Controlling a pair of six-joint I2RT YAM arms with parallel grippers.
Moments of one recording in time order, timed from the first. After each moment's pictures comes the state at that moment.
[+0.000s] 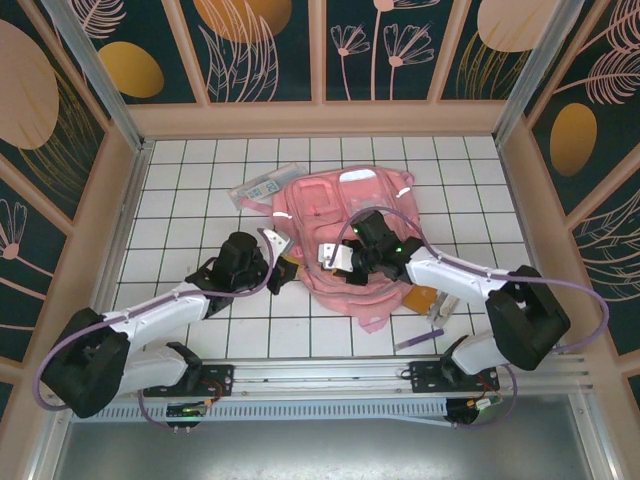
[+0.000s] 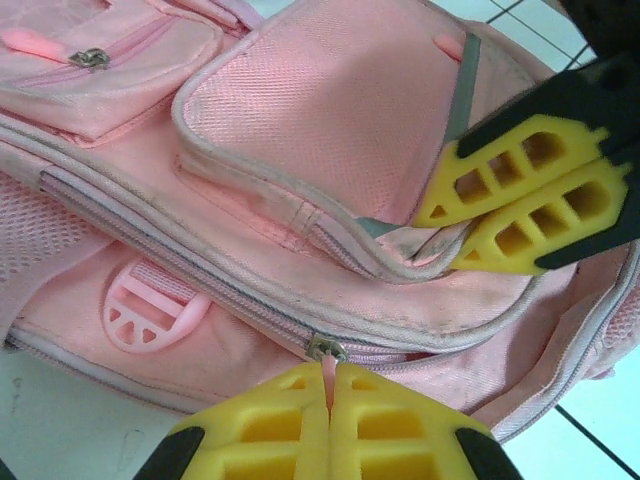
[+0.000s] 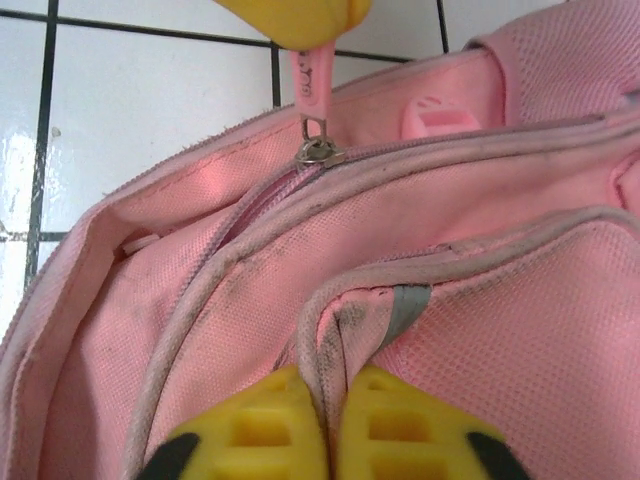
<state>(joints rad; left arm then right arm) -0.63 1.20 0.48 0.15 0.35 -0.13 0.73 1.41 0.81 -0.27 -0.33 -0.84</state>
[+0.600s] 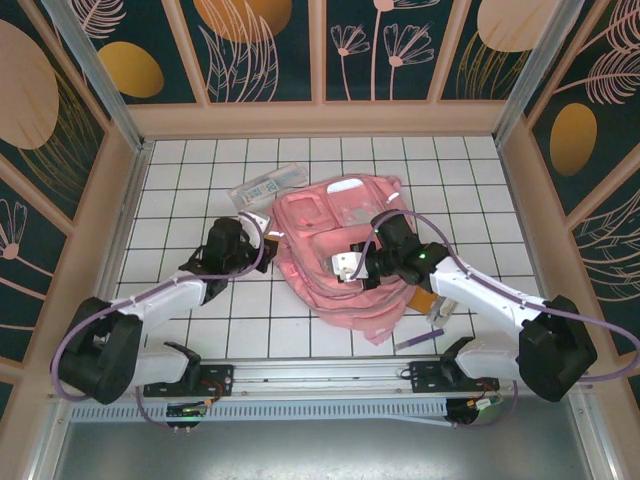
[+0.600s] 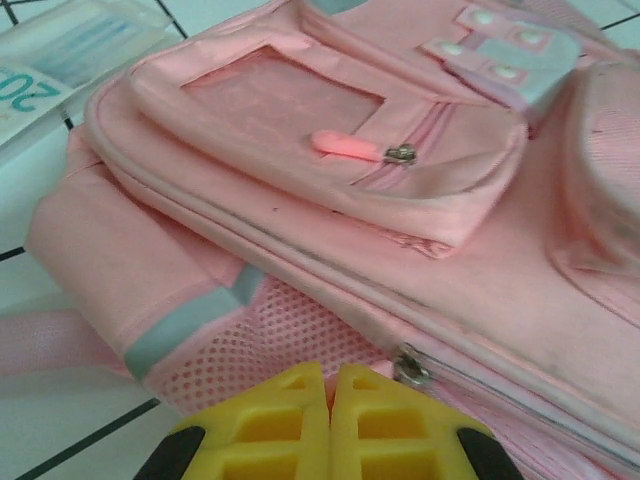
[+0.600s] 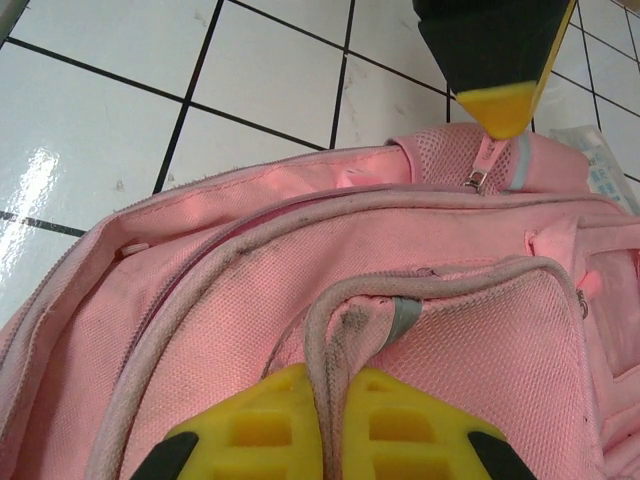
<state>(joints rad) -0.44 1.30 0.53 0.20 0.23 -0.09 0.68 1.23 0.76 -0.34 -0.53 -1.05</state>
